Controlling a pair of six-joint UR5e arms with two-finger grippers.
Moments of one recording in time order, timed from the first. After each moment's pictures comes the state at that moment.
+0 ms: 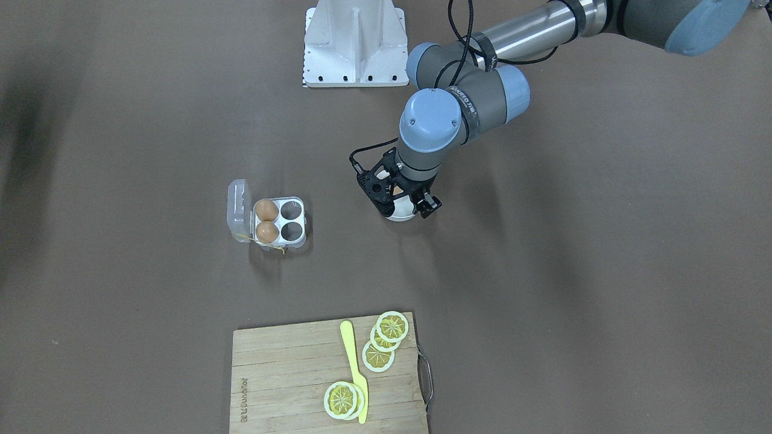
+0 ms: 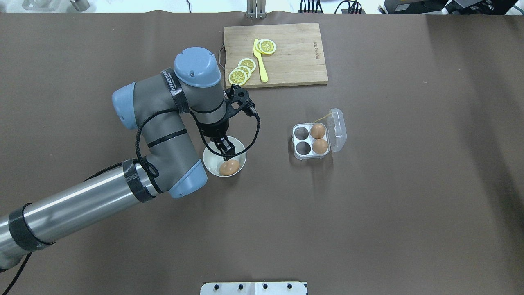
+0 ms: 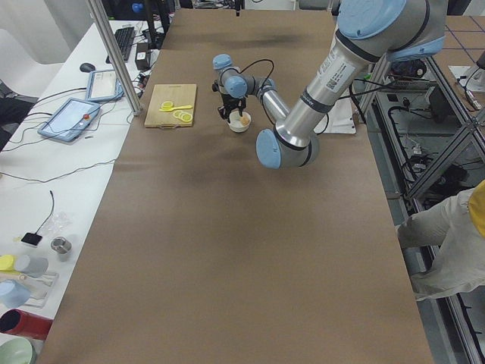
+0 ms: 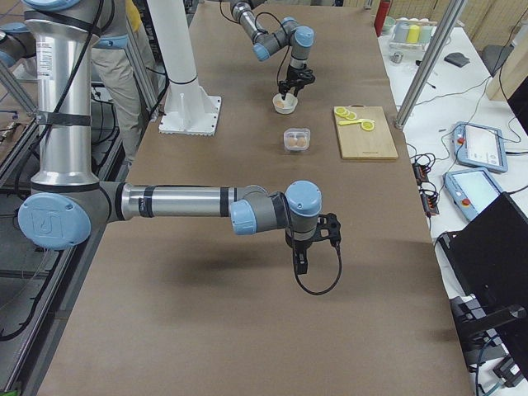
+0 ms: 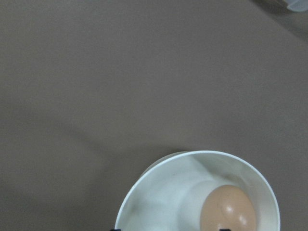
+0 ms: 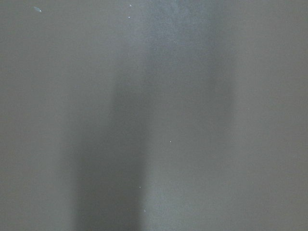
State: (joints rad) left arm -0.62 -2.37 -1.44 -1.57 -2.12 -0.12; right arm 1.45 -1.63 1.65 -1.39 2.34 0.10
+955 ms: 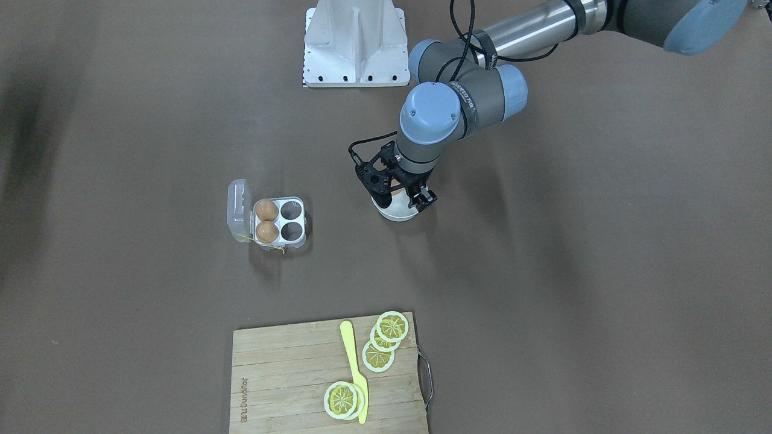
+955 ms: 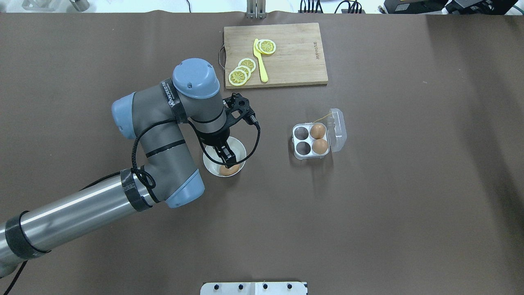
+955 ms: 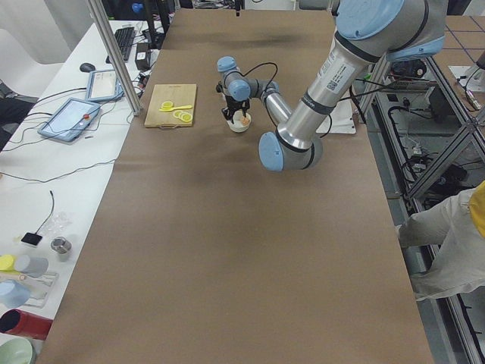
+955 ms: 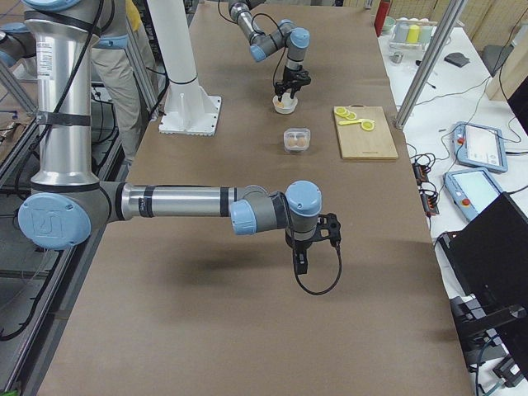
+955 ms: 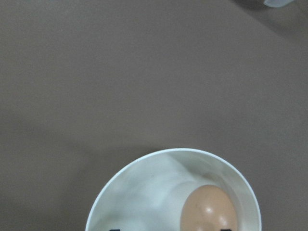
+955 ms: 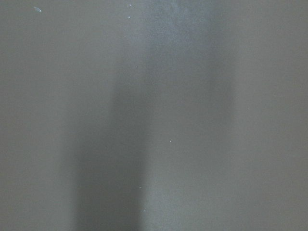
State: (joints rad) left arm -0.59 -2.34 -1.46 -1.61 -2.11 -0.14; right arm 1.45 -1.63 1.65 -1.39 2.34 0.10
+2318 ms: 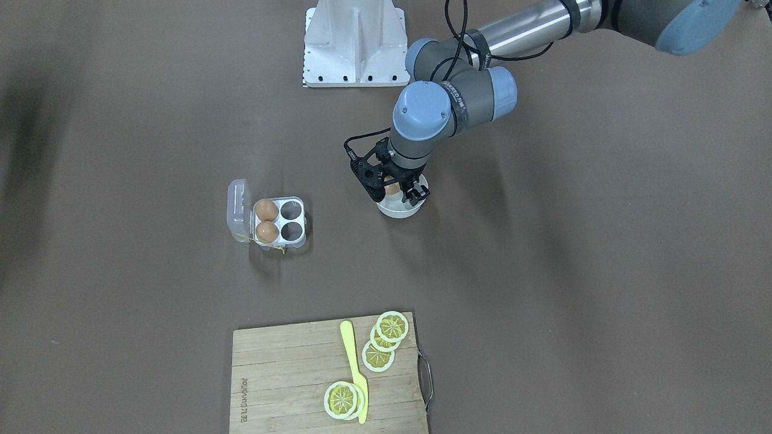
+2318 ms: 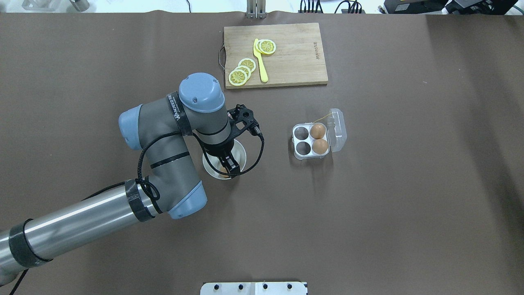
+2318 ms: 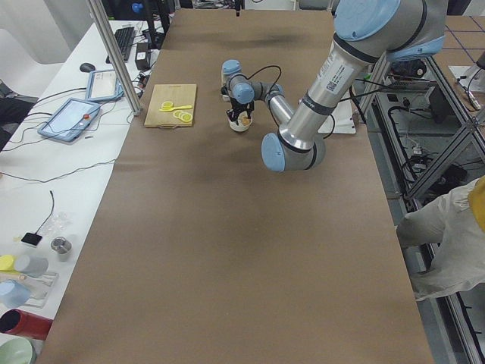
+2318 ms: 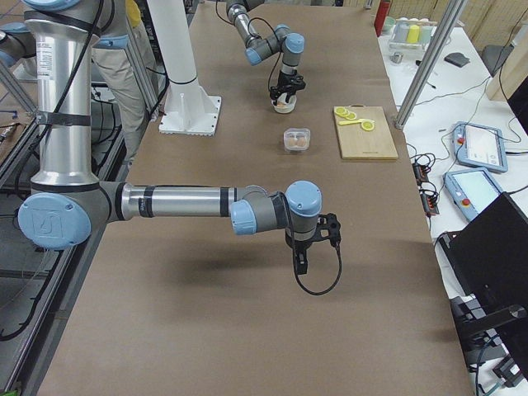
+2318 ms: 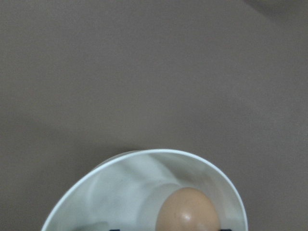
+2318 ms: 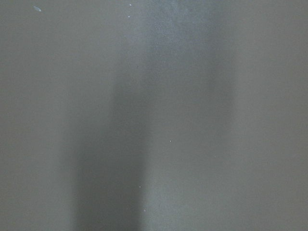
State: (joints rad) left arm -0.56 -2.34 -1.45 -1.64 -2.10 -0.16; right arm 1.45 -1.63 1.65 -1.39 2.34 0.10
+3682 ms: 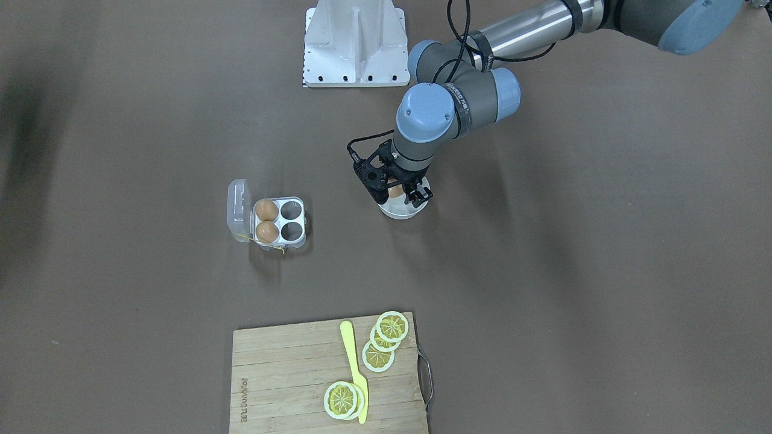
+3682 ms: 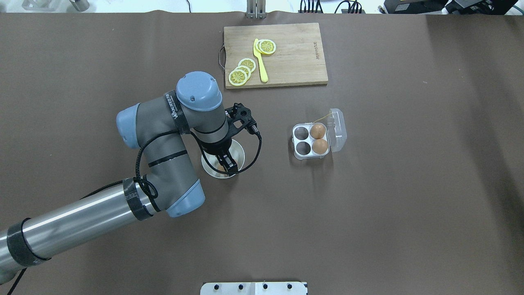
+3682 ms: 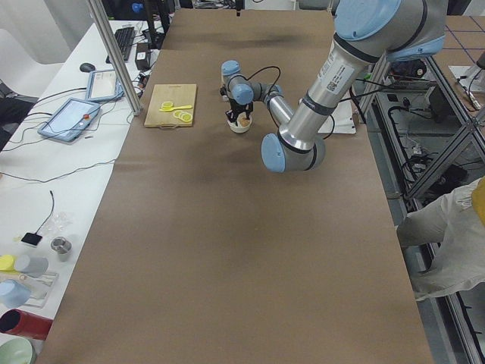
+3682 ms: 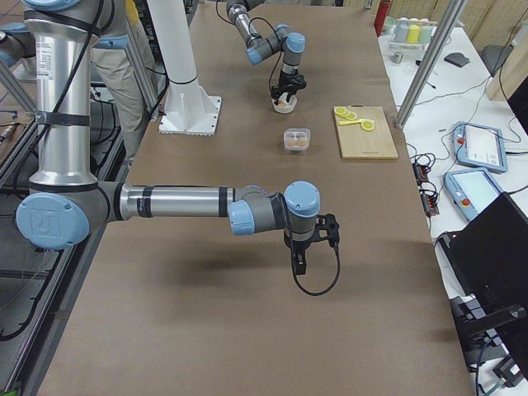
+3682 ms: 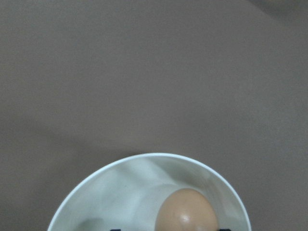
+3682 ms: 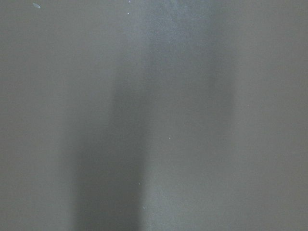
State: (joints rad) left arm -0.56 -2.33 -1.45 -1.64 -2.10 -0.16; right arm 1.45 -1.64 1.65 -1.39 2.34 0.10
